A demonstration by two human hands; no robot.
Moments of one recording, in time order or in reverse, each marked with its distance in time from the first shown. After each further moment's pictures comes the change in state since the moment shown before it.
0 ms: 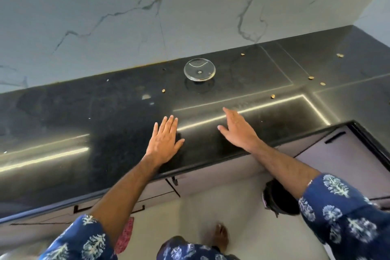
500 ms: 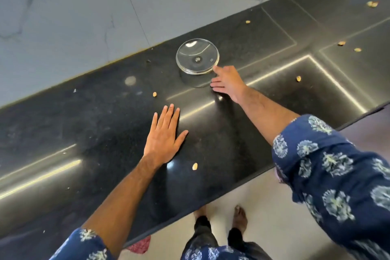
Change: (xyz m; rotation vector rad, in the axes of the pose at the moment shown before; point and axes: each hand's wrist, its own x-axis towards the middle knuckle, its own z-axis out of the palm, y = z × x) left_hand 0.120 -0.071 0.048 -0.067 0.026 0.170; right_hand 0.230 -0.006 0.024 1.251 0.036 0.615
